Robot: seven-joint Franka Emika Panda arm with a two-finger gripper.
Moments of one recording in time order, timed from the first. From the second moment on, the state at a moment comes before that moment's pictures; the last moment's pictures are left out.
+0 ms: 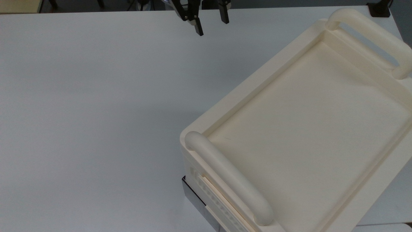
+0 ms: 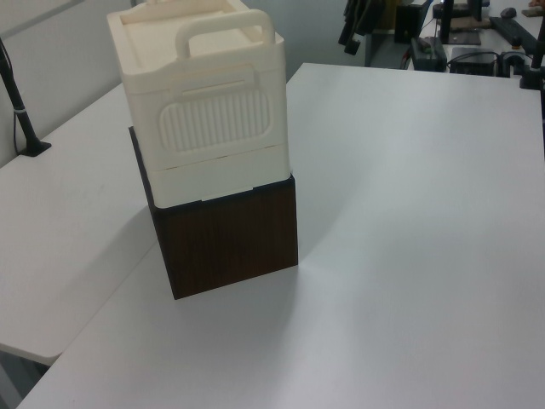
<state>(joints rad) 0.10 0.05 0.03 -1.50 0.21 1.91 -0.43</state>
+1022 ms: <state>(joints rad) 0.15 0.15 0.14 -1.49 0.24 2.14 -0.44</state>
